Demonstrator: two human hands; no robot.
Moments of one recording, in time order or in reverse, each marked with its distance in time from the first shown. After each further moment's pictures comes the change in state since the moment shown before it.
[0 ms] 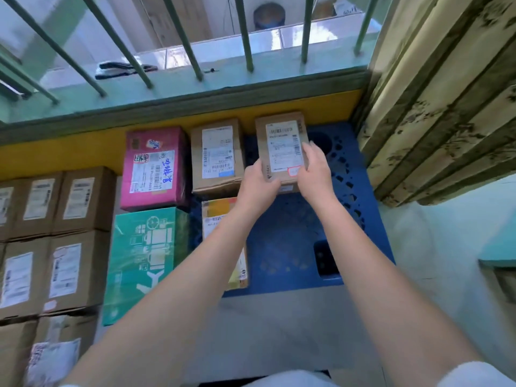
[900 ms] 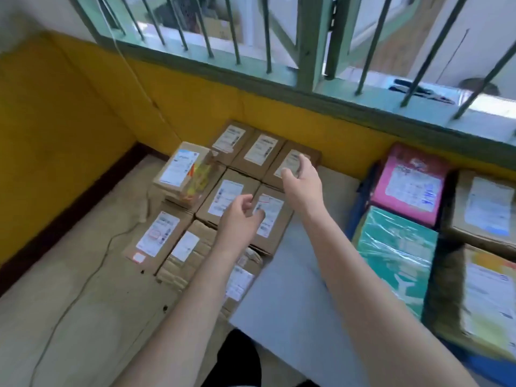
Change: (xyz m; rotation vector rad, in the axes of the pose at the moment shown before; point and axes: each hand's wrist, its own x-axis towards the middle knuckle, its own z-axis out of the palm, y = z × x) left_hand -0.228 -0.291 -0.394 -0.293 0.570 -0.400; right_hand -0.235 -0.287 0.407 -0.003 -0.475 -0.238
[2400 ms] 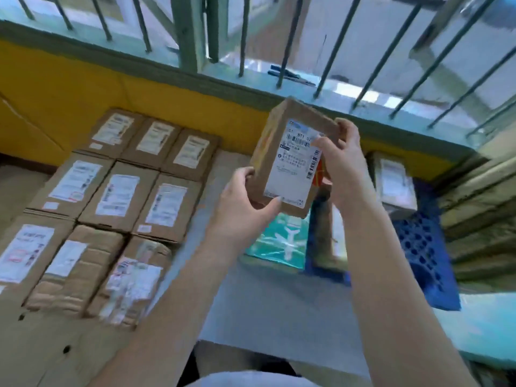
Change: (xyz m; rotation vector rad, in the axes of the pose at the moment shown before) left_hand -0.113 0.092 0.109 -0.004 -0.271 0.381; right_hand -0.076 0.037 -0.225 0.307 0.389 0.053
